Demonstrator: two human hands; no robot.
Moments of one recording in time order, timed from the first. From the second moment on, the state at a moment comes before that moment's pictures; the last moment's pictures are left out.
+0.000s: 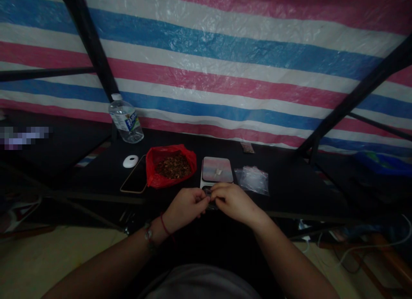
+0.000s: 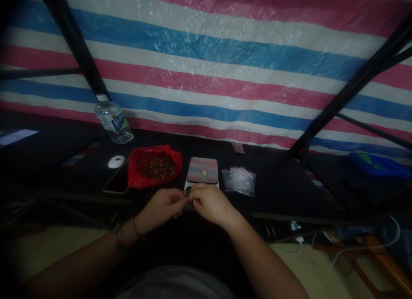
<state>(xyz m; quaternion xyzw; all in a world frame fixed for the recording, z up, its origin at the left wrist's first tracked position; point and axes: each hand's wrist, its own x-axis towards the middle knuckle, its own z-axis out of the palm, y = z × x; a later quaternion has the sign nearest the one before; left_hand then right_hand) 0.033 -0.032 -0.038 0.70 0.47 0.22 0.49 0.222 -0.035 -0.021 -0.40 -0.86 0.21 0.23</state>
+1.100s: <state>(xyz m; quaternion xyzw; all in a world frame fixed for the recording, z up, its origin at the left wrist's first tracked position) -0.078 0.052 0.028 0.70 0.53 0.39 0.27 0.255 -0.029 -0.002 -0.44 -0.78 0.21 0.39</state>
